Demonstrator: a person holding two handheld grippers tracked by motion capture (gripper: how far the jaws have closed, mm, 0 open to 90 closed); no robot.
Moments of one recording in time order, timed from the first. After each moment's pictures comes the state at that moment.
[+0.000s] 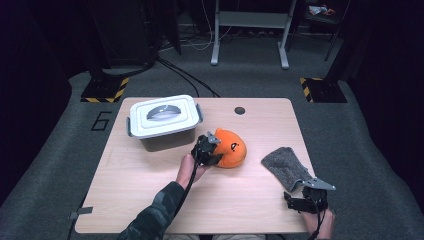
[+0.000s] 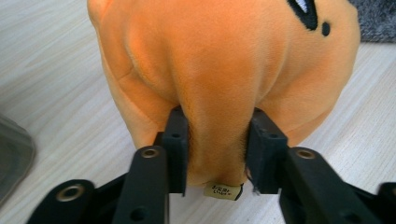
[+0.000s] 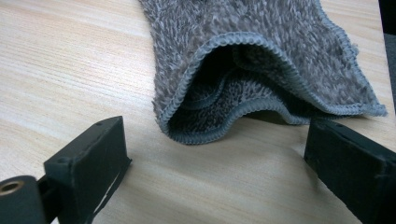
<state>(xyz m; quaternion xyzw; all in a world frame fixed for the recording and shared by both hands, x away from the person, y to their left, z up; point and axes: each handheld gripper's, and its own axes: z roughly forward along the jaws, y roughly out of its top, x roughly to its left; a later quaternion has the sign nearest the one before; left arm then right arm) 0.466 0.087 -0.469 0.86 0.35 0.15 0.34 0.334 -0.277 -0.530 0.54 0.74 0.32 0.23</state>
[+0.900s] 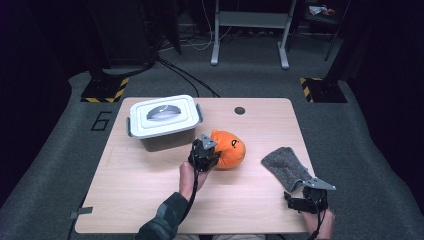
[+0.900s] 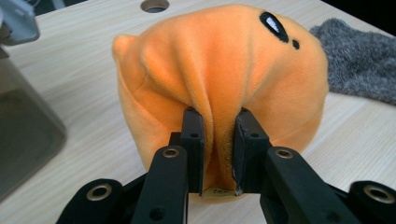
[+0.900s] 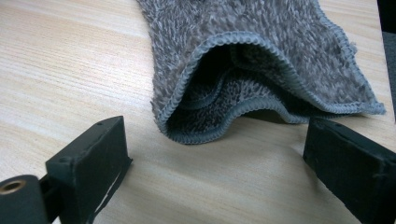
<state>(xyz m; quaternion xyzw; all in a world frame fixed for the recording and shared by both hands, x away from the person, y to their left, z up) 0.423 0.088 -0.445 0.79 0.42 0.20 0.41 0.334 -0.277 -0.530 0.54 0.74 0.32 0.23</state>
